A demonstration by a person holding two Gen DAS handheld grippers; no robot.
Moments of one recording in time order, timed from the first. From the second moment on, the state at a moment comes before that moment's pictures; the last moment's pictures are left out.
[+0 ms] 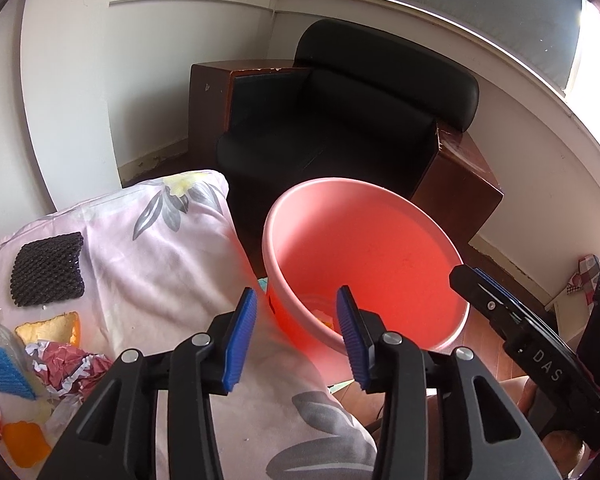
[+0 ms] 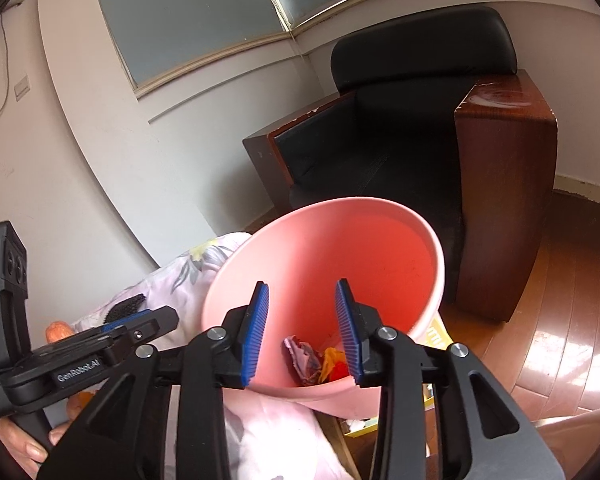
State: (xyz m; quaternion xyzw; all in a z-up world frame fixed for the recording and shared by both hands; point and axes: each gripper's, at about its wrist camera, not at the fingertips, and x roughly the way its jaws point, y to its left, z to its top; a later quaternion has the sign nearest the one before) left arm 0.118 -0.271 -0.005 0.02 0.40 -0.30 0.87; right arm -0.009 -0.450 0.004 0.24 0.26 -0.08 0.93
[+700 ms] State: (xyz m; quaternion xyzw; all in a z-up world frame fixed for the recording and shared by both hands) left arm 0.082 -0.177 0.007 -0.02 0.40 -0.25 0.88; right arm -0.024 -0.363 0.015 0.23 0.29 0.03 0.93
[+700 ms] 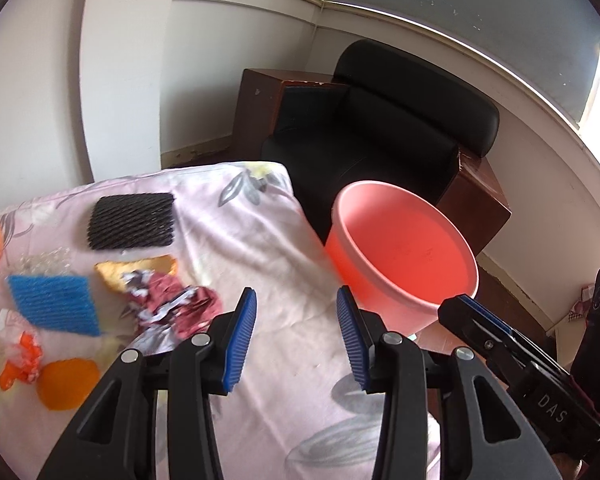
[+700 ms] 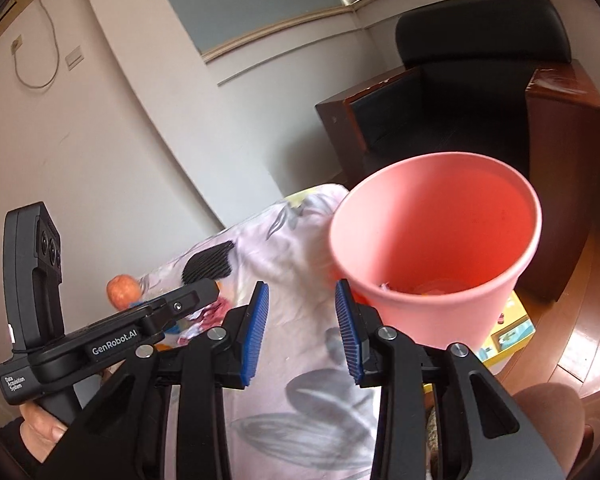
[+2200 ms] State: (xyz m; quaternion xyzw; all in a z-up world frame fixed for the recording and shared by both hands) left arm 0.007 0.019 -0.006 -0.07 0.36 -0.11 0.92; right arm -0.075 -0.237 0.030 0.15 0.31 0.12 0.93
